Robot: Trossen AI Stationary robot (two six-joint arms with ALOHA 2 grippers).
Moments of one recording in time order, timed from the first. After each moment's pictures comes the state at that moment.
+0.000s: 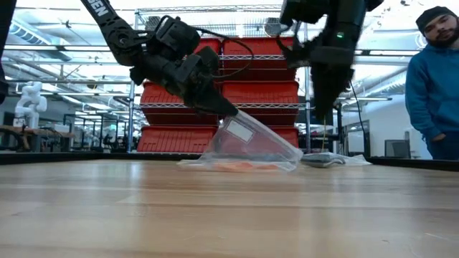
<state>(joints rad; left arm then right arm) 0.28 1.65 0.78 0.38 0.39 0.06 0.03 1.57 1.12 -0.91 0.15 0.41</state>
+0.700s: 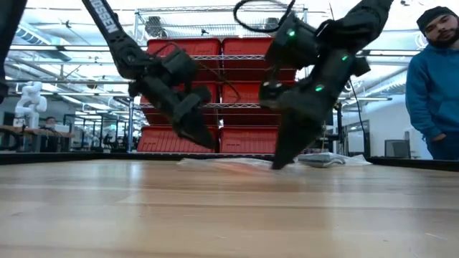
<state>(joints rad) 0.44 1.70 0.78 0.20 0.31 0.06 0.04 1.81 0.88 -0.10 0.04 0.39</state>
